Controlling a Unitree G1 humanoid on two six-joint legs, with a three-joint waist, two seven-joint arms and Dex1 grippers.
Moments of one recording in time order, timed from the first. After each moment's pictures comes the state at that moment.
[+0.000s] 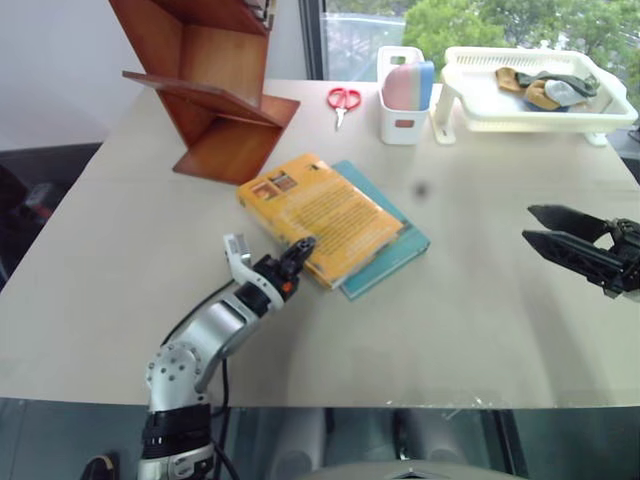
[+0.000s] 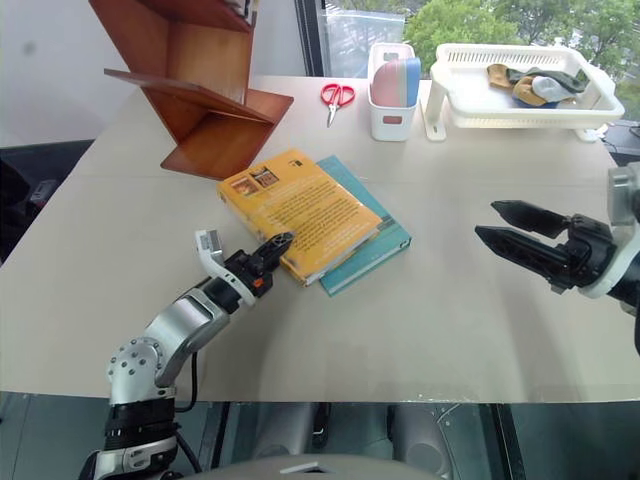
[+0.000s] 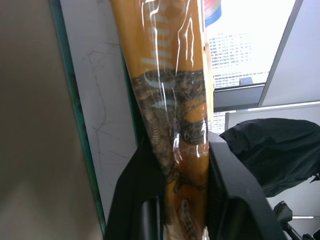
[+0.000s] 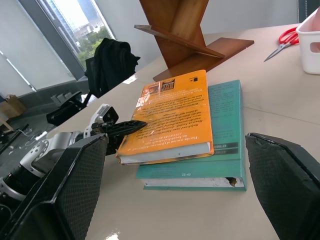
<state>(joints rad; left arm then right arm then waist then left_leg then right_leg) -0.12 0.25 0.25 -0.18 -1.65 0.80 0.13 -0.12 -0.84 -0.63 -0.37 1.21 1.00 0.84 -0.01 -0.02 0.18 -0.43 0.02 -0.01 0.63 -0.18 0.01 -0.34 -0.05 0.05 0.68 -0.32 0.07</state>
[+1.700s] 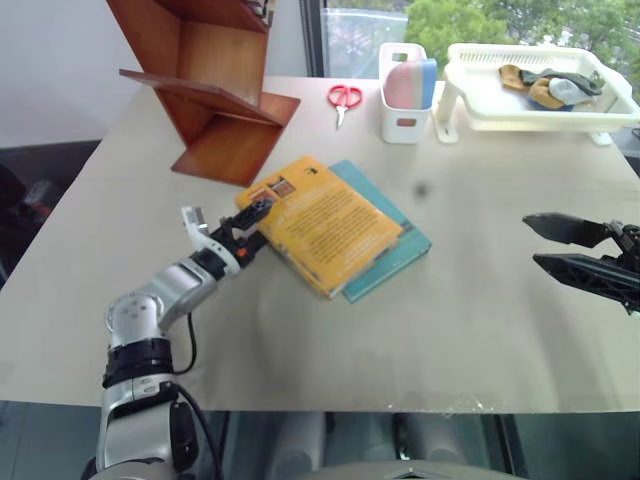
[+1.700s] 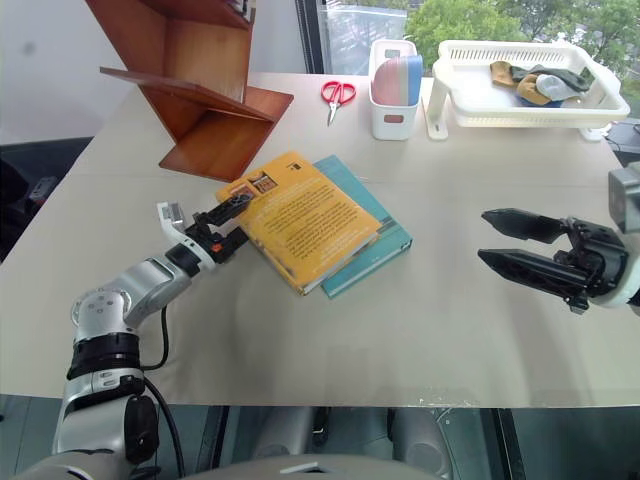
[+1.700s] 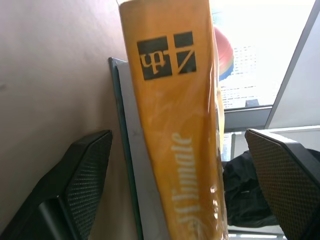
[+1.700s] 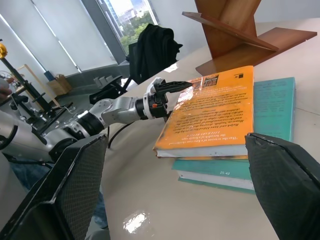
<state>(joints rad) -0.45 0.47 0.41 0.40 -1.50 0.95 -0.16 -0.09 -0.93 -0.59 -0.37 1.26 0.95 1.03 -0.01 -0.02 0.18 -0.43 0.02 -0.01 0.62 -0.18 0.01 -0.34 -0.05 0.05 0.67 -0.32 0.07</state>
